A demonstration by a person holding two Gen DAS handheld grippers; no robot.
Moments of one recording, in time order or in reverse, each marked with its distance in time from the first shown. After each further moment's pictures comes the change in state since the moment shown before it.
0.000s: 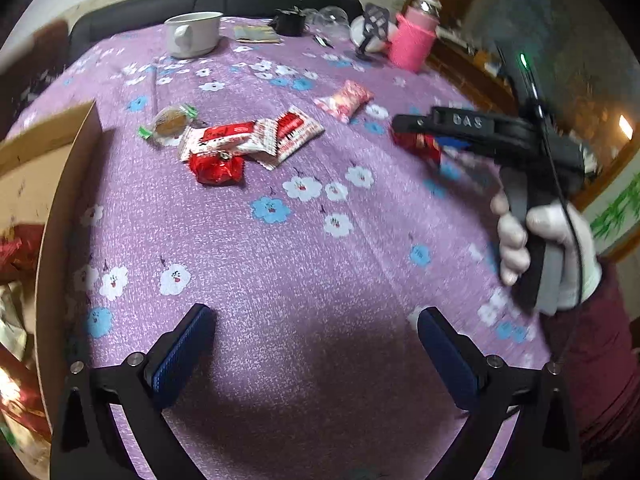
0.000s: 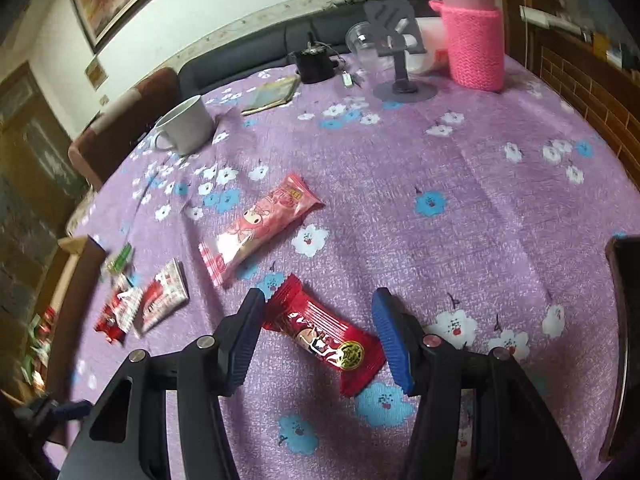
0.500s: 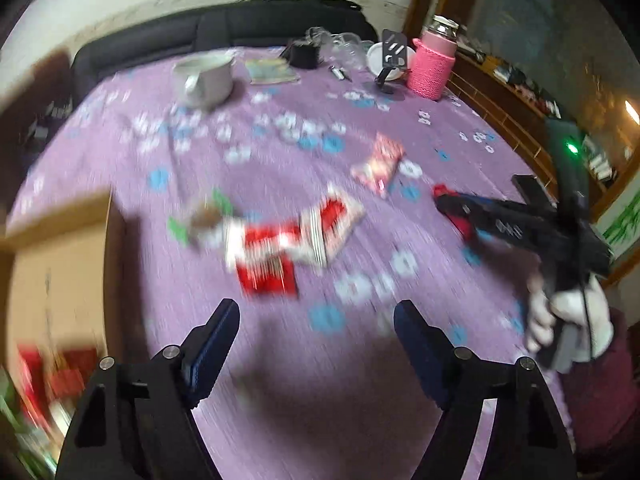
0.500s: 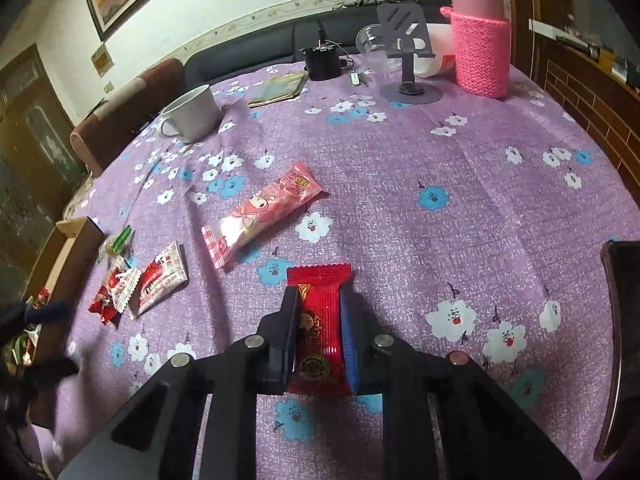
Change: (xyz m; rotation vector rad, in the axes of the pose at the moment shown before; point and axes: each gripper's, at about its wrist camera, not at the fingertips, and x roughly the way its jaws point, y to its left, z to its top) left arm -0.005 0.028 0.077 0.063 -0.049 0.048; right arm -0.004 0.001 -0.008 -0.024 0.008 0.002
